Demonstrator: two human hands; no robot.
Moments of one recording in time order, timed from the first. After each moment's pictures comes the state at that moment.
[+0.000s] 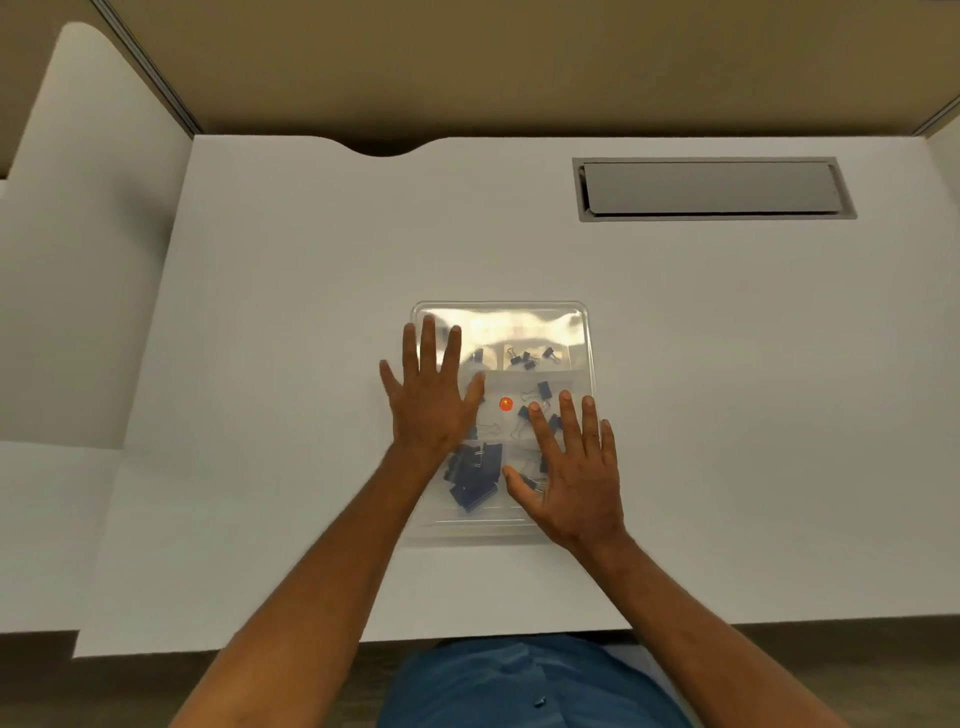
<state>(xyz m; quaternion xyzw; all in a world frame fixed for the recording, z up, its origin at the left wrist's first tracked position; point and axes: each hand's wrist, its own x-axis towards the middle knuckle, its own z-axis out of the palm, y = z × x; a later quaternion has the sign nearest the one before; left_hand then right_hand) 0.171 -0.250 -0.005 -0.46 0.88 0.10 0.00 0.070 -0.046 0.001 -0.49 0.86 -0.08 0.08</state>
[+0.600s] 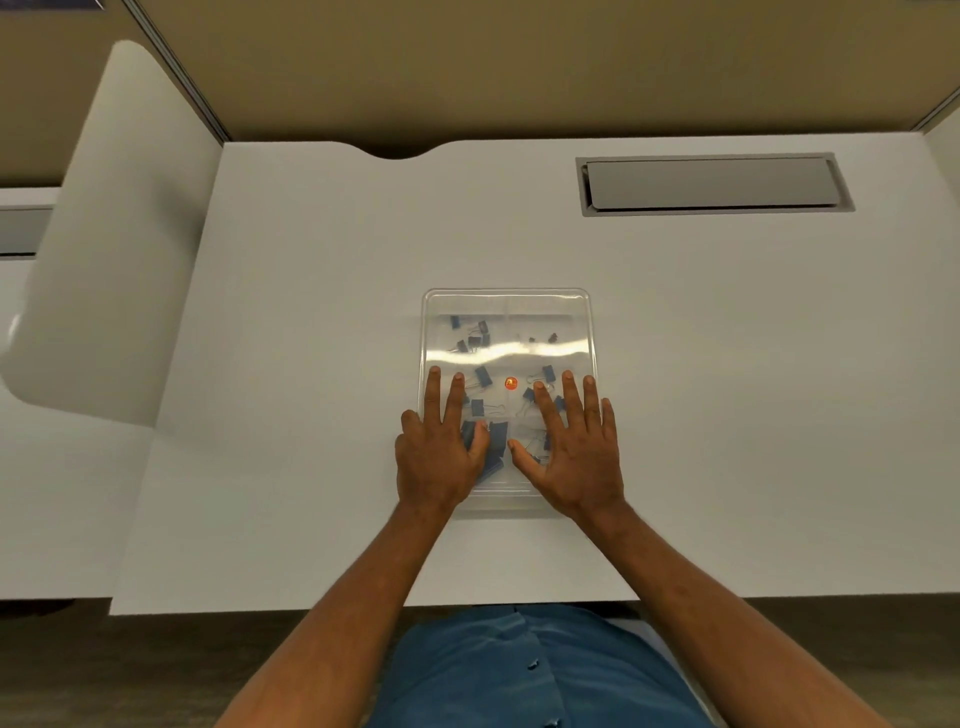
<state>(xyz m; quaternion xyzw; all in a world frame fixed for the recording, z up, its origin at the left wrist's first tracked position) 0.233 -0.170 -0.002 -0.47 0.87 0.12 -0.04 0.071 -0.044 -0.002 -0.49 0.86 -0.11 0.07</state>
